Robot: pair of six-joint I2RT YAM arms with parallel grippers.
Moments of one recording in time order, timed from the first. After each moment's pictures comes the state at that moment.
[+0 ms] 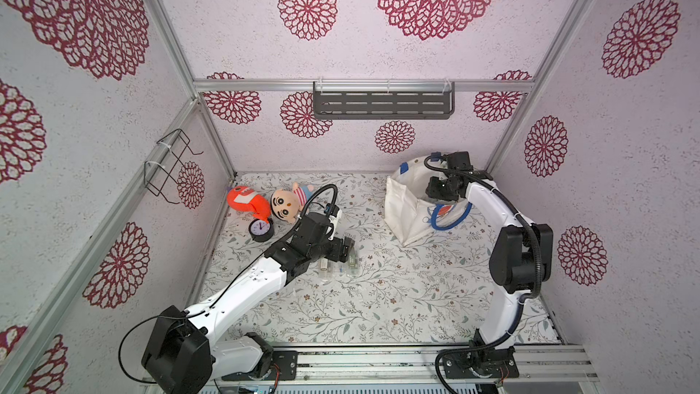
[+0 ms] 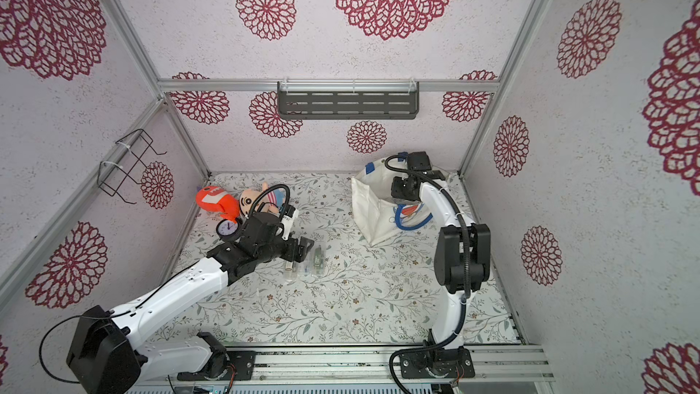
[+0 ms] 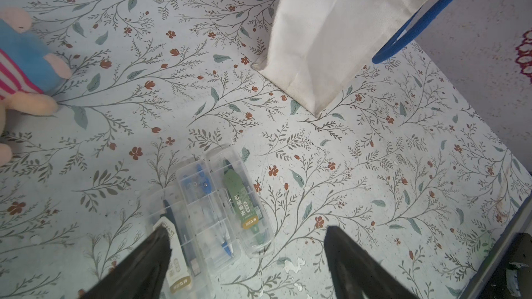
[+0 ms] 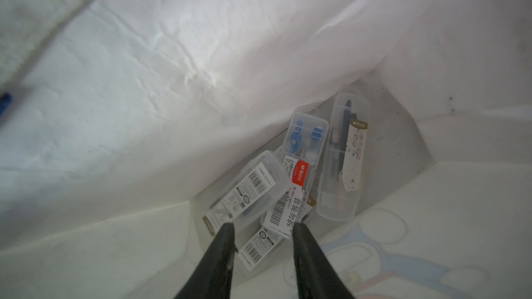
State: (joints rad) left arm -0.61 1.26 0.90 -0.33 0.02 -0.25; right arm 0.13 1.93 1.72 -0.70 -0.11 0.25
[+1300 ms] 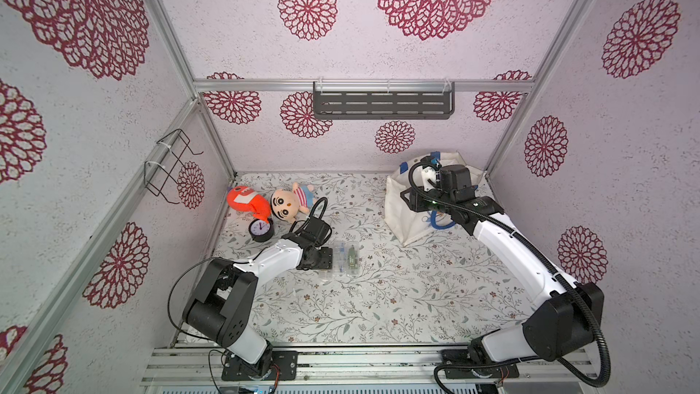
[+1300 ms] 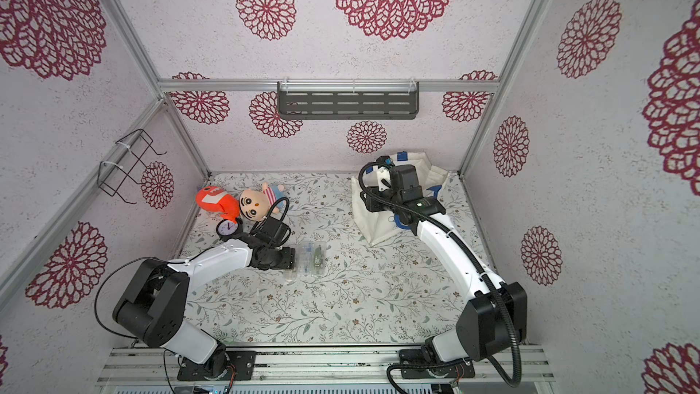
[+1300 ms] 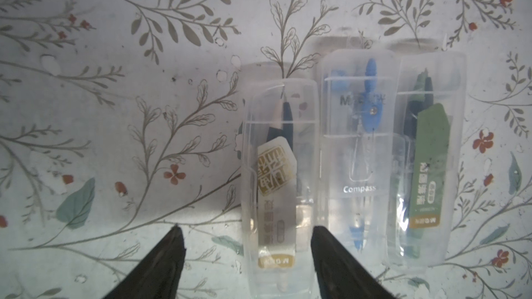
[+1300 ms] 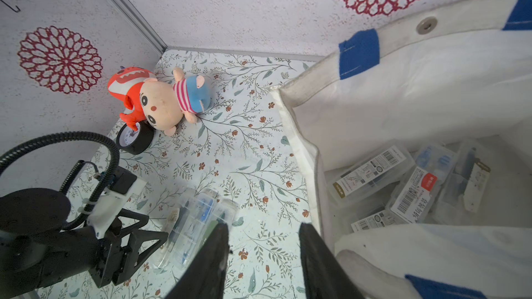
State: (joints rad) left arm -0.48 1.60 0.91 -0.53 -0.07 -0.46; right arm 0.39 1.44 1.35 -0.47 -0.23 0.23
